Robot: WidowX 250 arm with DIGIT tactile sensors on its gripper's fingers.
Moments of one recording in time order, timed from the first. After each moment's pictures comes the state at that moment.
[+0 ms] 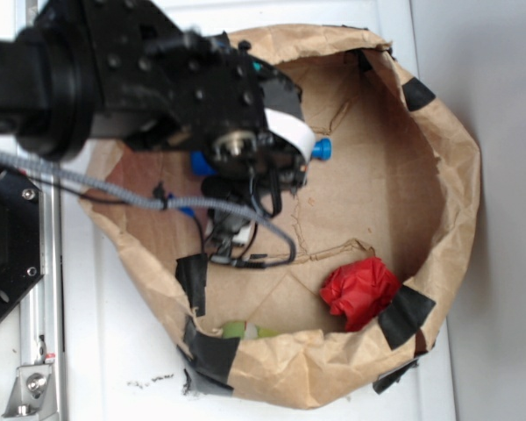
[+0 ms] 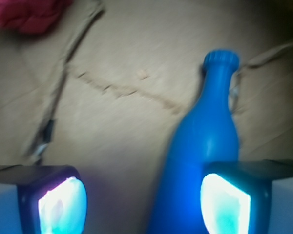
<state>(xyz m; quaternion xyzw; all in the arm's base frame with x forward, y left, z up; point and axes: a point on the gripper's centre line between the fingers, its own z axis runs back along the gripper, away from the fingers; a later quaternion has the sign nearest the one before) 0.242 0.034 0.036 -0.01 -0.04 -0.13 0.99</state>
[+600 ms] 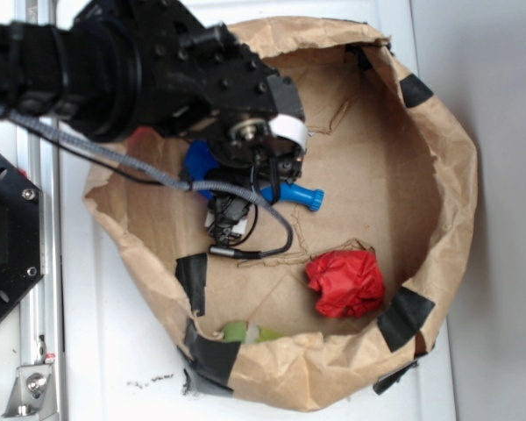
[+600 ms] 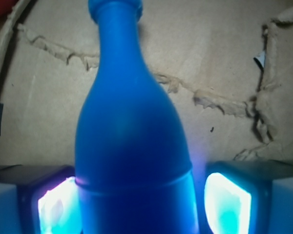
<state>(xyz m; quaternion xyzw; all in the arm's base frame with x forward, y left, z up) 0.238 0.040 0.014 -0.03 -0.01 -0.12 0.99</state>
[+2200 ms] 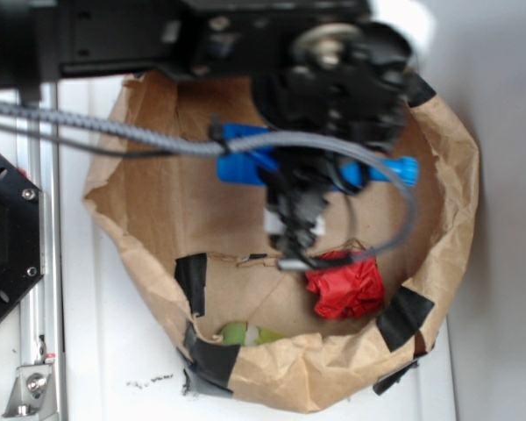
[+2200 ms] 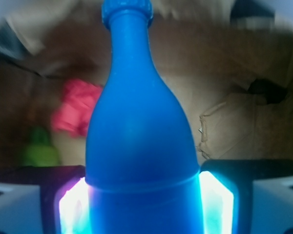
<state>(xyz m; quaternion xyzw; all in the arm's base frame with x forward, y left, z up) 0.272 0.010 0.156 -0.04 -0.05 -0.03 1.00</state>
